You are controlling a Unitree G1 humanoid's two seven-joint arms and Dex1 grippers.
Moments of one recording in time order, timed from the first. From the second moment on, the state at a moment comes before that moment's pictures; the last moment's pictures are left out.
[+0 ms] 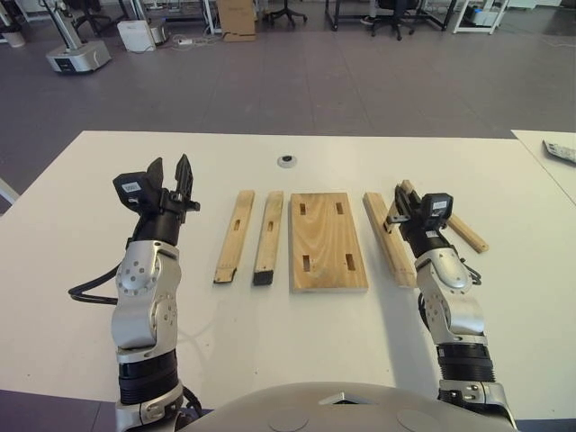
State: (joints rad) left arm -0.02 0.13 0.24 -0.43 -0.30 0.23 -0.07; right arm -0.04 -0.14 -0.08 0.01 0.21 0.11 0.17
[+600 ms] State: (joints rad) left arm 0.07 0.07 0.21 -0.44 -0.27 0.18 -0.04; right arm 0.05 -0.21 -0.03 -0.21 0.16 0.59 0.15
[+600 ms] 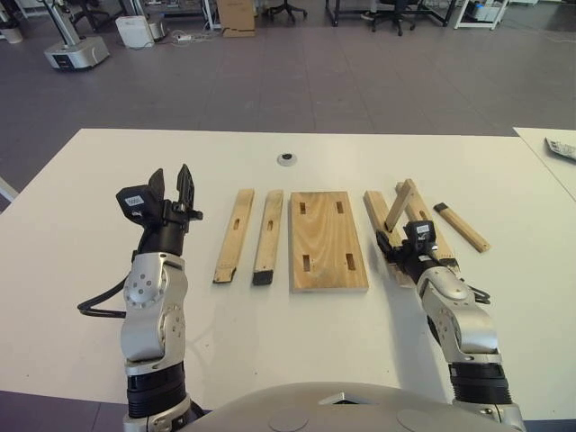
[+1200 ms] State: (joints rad) left arm 0.02 0.14 0.23 -0.47 -0.42 0.25 -0.14; right arm -0.07 -0.25 -0.13 -0.29 0.26 0.93 0.21
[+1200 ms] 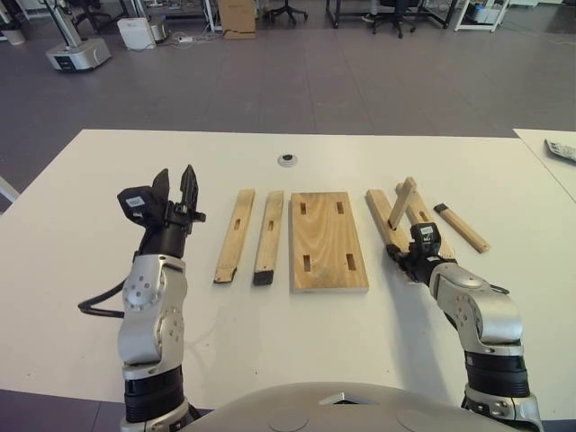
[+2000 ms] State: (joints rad) left arm -0.45 0.45 0.31 -0.27 -1.40 0.87 -0.54; right arm -0.48 -0.29 -0.19 -0.31 1.16 1.13 0.62
